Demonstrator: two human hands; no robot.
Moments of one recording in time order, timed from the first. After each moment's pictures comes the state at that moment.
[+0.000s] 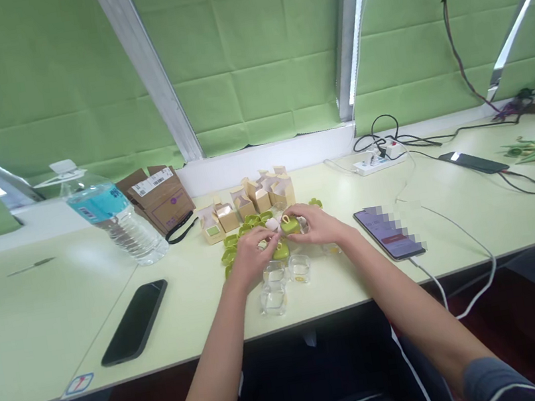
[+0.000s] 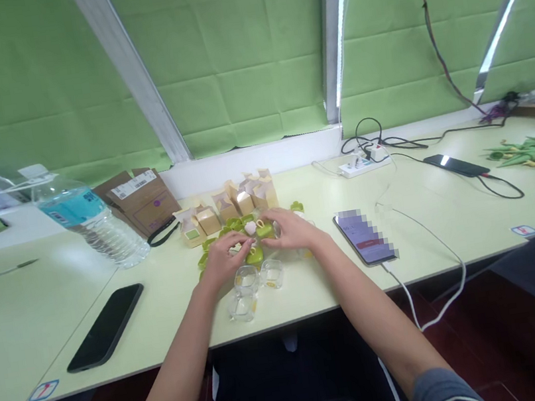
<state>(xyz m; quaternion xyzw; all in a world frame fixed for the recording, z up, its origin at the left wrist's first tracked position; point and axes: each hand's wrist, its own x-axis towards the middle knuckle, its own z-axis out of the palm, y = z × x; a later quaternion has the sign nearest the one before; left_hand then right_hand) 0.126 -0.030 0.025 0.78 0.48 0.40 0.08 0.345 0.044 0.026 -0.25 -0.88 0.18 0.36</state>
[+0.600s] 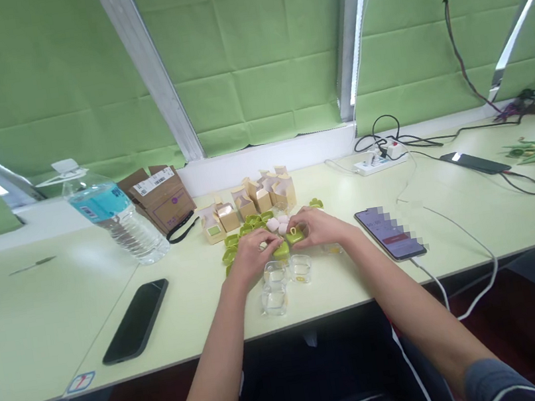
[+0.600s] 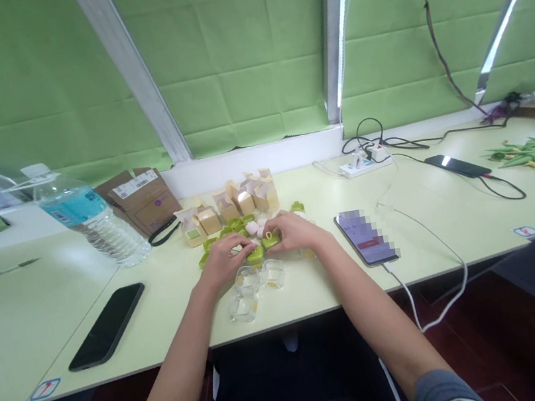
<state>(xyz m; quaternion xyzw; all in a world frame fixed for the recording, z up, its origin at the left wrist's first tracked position) 0.118 -0.026 0.020 0.79 0.47 0.38 0.09 0.348 0.041 0.031 -0.32 -0.90 0.18 0.24</state>
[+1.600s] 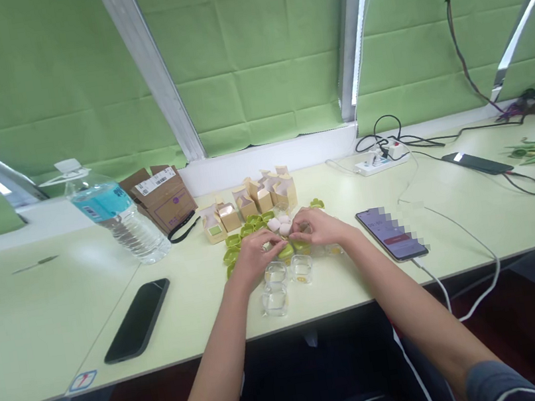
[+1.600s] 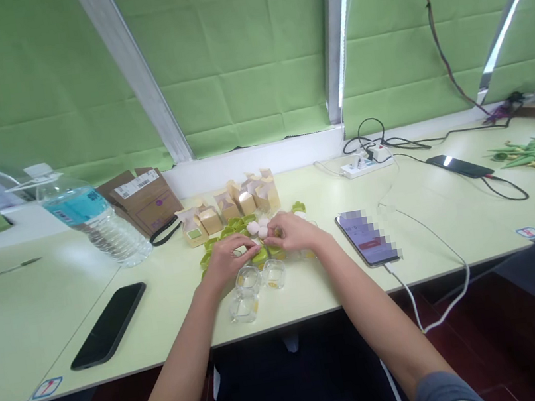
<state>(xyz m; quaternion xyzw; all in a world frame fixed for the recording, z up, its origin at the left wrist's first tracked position) 0.122 -0.028 0.021 0.80 0.44 0.40 0.10 0.345 0.039 0.033 -0.30 -0.90 0.18 0.26</state>
